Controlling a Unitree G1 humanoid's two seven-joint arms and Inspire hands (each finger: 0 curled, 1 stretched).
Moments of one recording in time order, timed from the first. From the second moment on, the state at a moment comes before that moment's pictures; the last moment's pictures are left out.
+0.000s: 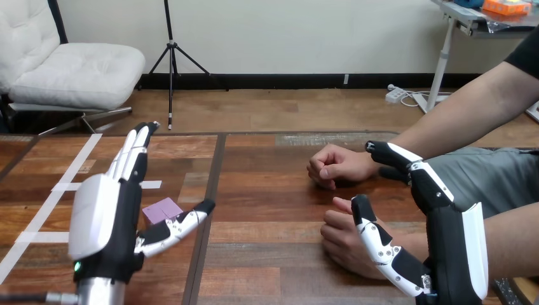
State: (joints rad) left arm 0.14 0.18 0.13 0.11 0.72 -0.50 0.31; right arm 0.37 -0.05 0.06 -0.07 -0.43 -0.78 -0.32
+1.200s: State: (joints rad) left arm -0.06 0.32 -0.03 0.38 0.74 -0.32 0.32; right arm 0.36 -0.05 0.05 -0.07 -0.40 -0.77 -0.29
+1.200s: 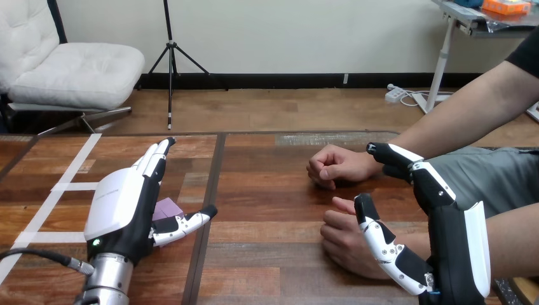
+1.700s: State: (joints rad) left arm -0.11 0.37 -0.07 0.46 0.72 -0.30 0.29; right arm 0.36 -0.05 0.04 -0.07 -0.40 -0.76 -0.27
